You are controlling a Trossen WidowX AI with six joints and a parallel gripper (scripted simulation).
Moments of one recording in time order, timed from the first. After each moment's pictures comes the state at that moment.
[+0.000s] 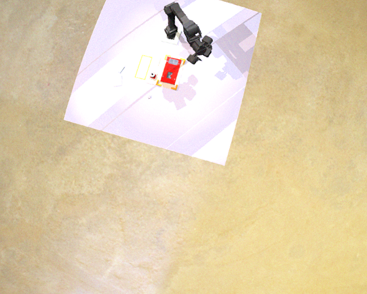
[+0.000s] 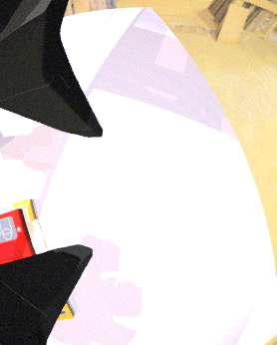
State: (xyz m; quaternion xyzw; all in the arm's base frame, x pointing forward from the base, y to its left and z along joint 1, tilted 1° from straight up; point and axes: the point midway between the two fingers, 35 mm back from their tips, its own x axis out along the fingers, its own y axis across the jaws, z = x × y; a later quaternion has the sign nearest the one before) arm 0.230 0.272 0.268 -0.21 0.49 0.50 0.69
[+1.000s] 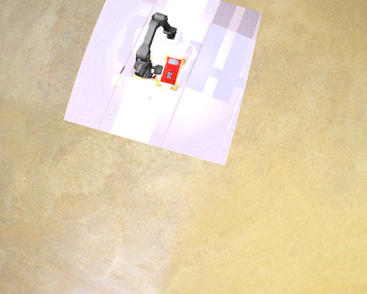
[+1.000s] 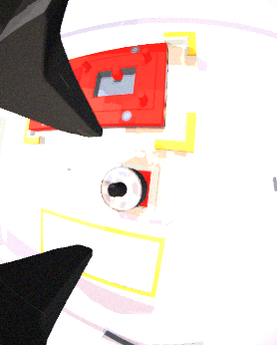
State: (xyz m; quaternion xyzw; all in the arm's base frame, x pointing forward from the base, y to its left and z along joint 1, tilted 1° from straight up) arm 0.362 -0.051 0.142 0.01 0.69 -0.01 0.72
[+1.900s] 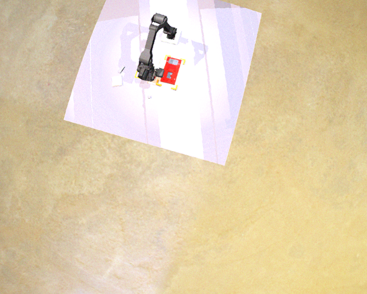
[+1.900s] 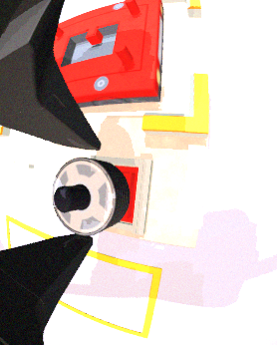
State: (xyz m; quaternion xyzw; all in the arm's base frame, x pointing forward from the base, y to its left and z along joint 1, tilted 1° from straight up) arm 0.356 -0.051 0.070 0.02 0.69 -0.01 0.72
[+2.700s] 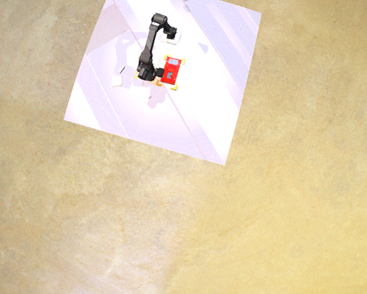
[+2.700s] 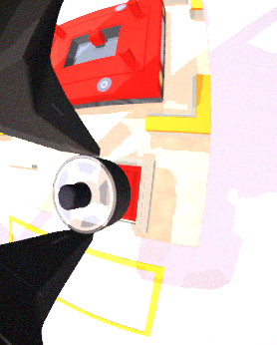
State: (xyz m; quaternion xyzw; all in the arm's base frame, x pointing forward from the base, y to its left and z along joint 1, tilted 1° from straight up) arm 0.356 -0.051 0.073 0.02 0.69 -0.01 0.72
